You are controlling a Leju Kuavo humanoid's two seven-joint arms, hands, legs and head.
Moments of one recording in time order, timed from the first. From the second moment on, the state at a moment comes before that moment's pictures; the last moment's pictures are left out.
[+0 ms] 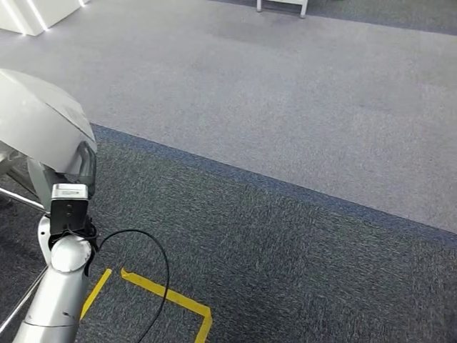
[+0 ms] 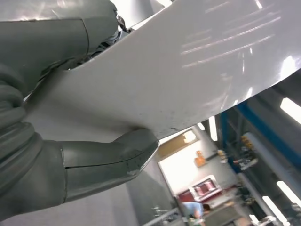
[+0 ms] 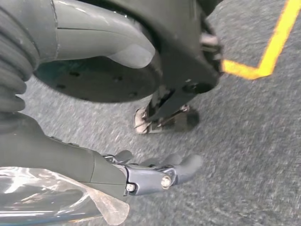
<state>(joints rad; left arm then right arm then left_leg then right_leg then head) -0.28 -0.04 -0.14 -1.53 -0.27 0.54 -0.47 -0.04 0.22 -1.21 -0.21 1.27 0.08 -0.40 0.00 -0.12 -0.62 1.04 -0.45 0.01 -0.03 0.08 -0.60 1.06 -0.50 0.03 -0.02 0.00</state>
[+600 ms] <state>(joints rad) -0.29 0.03 -0.07 -1.57 -0.23 0.53 -0.48 -0.04 0.22 -1.19 -0.21 1.29 0.08 -0.40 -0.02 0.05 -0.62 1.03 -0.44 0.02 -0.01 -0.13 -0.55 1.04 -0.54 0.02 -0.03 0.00</state>
